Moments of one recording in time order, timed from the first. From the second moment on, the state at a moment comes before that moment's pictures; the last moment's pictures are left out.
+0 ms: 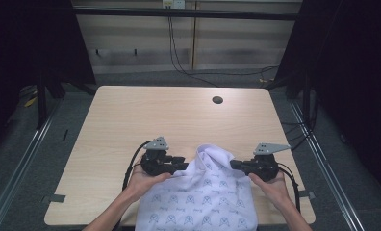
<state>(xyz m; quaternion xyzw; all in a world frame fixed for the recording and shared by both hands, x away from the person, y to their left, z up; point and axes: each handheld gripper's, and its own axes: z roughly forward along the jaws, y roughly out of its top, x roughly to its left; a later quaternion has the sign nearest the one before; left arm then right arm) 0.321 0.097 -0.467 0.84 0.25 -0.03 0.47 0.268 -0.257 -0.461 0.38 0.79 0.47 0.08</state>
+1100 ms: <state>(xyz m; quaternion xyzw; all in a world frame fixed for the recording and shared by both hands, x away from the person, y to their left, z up) 0.337 0.170 -0.423 0.78 0.29 0.05 0.55 0.274 -0.301 -0.424 0.42 0.74 0.51 0.14</state>
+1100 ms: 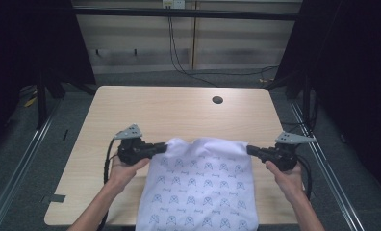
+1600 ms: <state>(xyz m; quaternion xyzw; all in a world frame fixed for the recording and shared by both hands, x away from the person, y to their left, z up) 0.394 0.211 -0.346 0.71 0.35 0.16 0.59 0.331 -0.304 -0.331 0.40 0.70 0.54 0.22</state>
